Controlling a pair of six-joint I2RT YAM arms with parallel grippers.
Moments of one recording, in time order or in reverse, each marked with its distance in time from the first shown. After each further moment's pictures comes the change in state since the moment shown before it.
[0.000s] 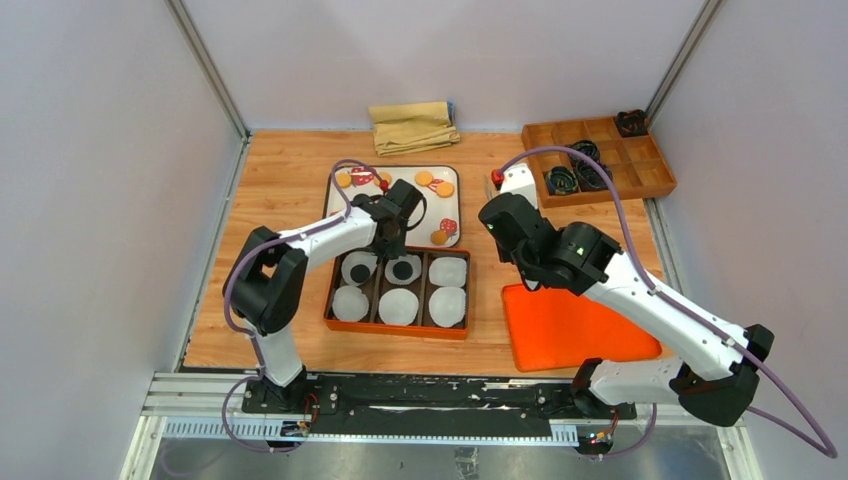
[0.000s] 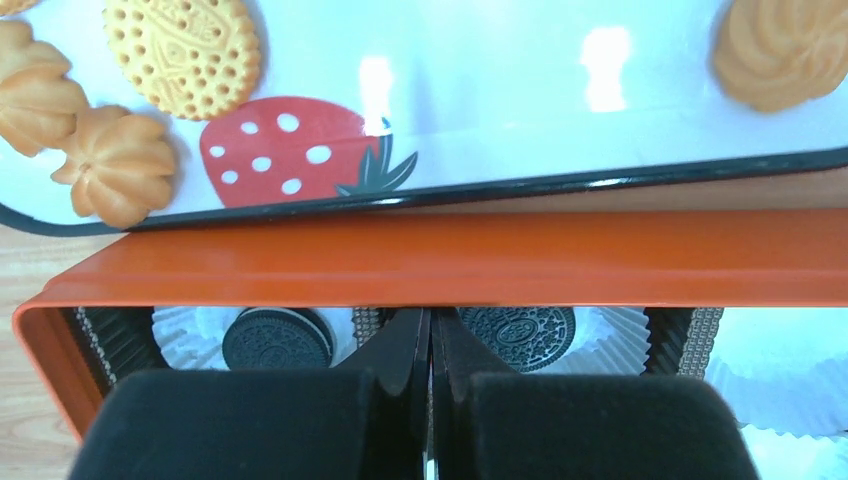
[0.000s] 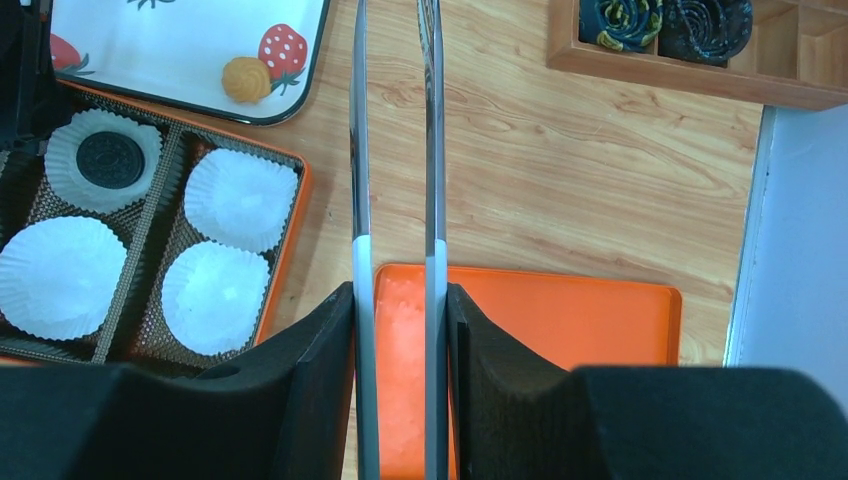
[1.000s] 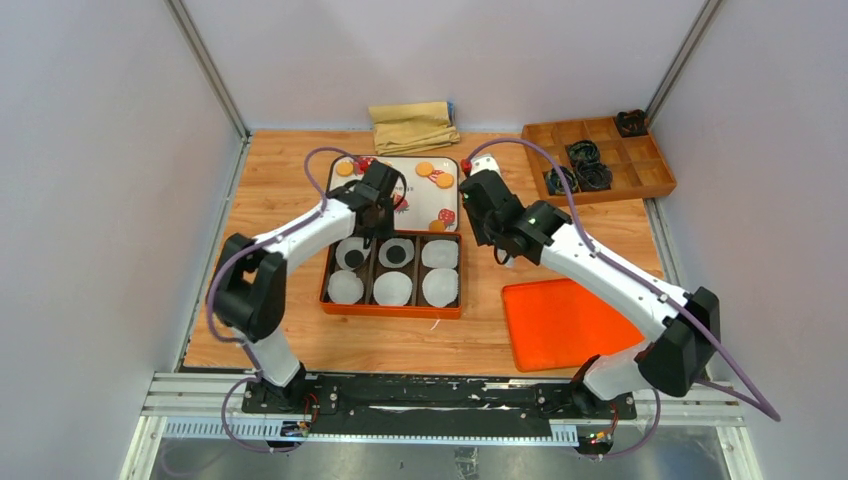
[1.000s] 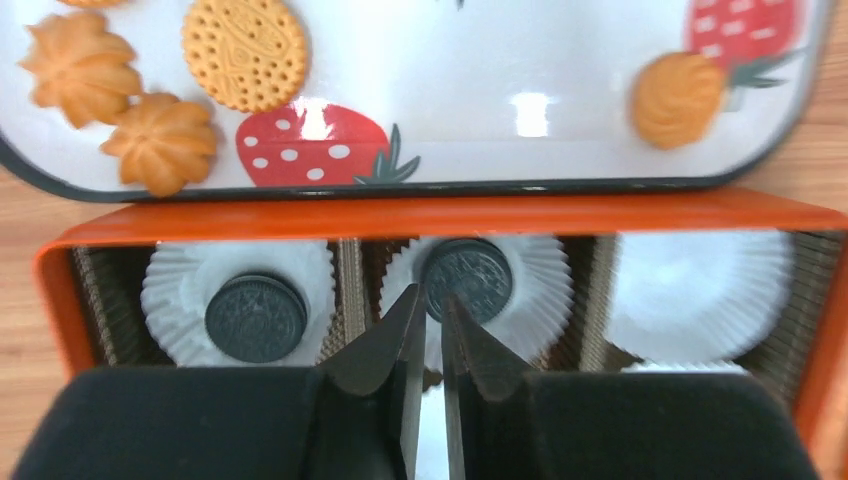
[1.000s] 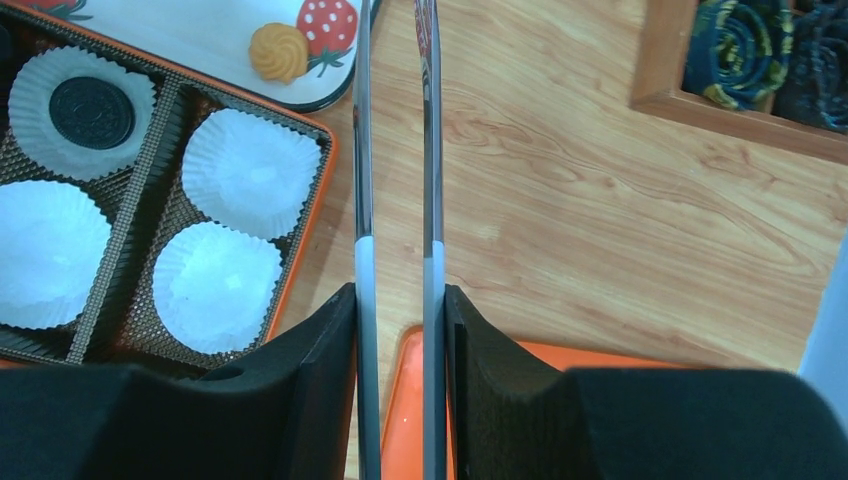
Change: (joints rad) left arm 0.114 -0.013 0.033 0.092 0.075 0.013; right arm -0.167 0.203 -0.049 0.264 -0.205 -0.172
